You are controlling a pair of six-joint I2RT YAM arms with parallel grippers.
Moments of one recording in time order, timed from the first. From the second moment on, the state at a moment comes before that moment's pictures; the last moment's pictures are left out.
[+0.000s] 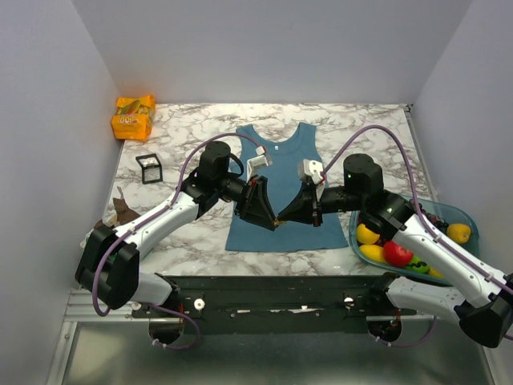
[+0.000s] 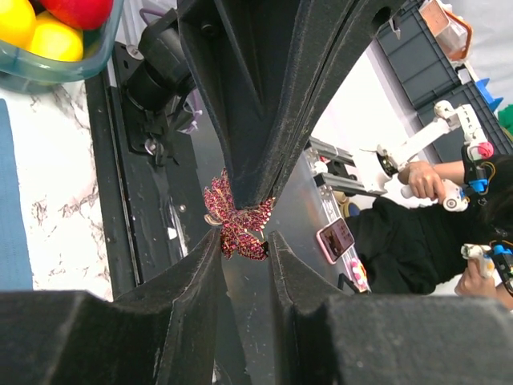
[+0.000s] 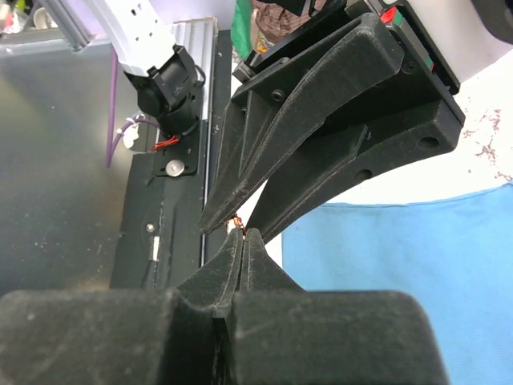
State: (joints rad) left arm -0.58 1.37 0.92 0.20 1.46 -0.52; right arm 0.72 1.03 0.97 -0.25 -0.83 -0.15
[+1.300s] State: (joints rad) left arm -0.55 1.12 0.76 0.45 1.12 -0.48; right arm 0.73 0.92 0.97 -0.21 -0.38 0.29
